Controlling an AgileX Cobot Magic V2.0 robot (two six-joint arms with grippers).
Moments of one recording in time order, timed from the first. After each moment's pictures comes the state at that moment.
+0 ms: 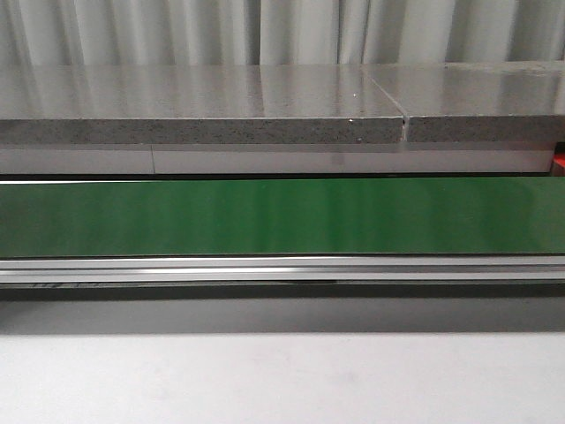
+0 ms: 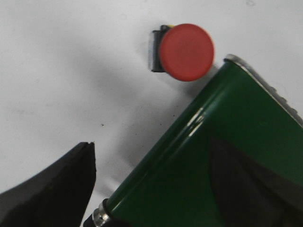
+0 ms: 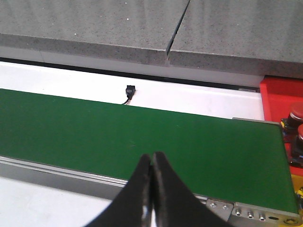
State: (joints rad) left arm 0.34 1.78 -1.43 -0.10 1.10 -0.33; right arm 0.19 0.37 -0.53 0.01 0.53 0.03
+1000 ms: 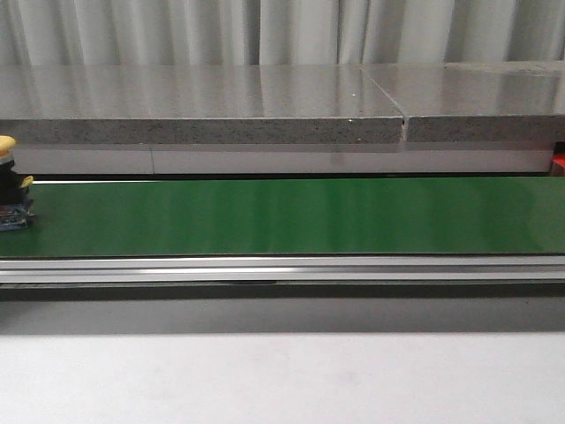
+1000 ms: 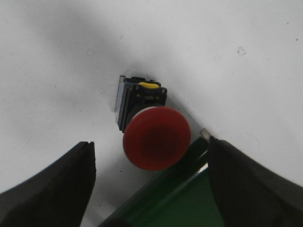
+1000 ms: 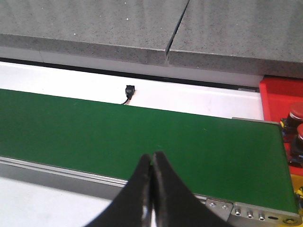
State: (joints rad) left arm 0.37 2.07 -1.73 -0.21 1.20 -0.40; right arm 0.19 0.37 -0.53 0.01 0.53 0.03
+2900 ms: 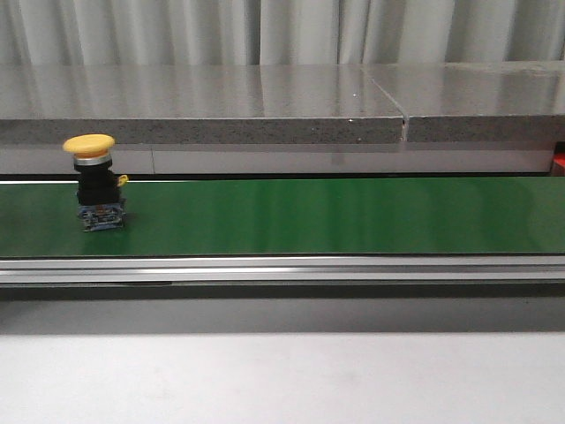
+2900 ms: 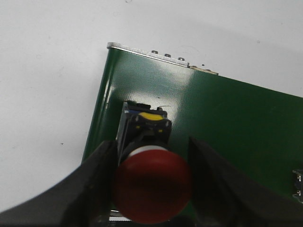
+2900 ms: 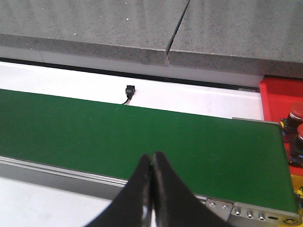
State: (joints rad) left arm 0.18 1.62 -1.42 -0.12 1.09 -0.01; right arm 0.19 0.37 -0.53 0.01 0.53 0.03
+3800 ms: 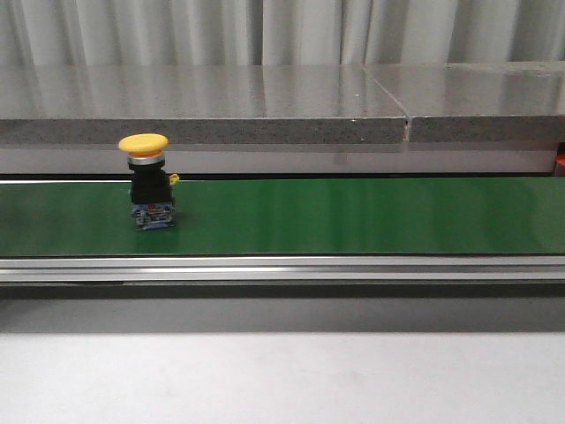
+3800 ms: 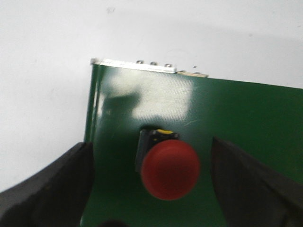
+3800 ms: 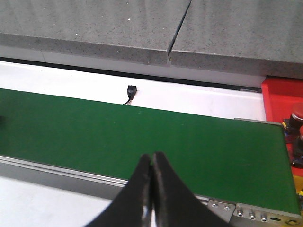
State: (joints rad) left arm 0.12 1.61 -1.42 -0.12 1.04 0.12; right arm 0.19 0.37 -0.53 0.01 0.53 0.03
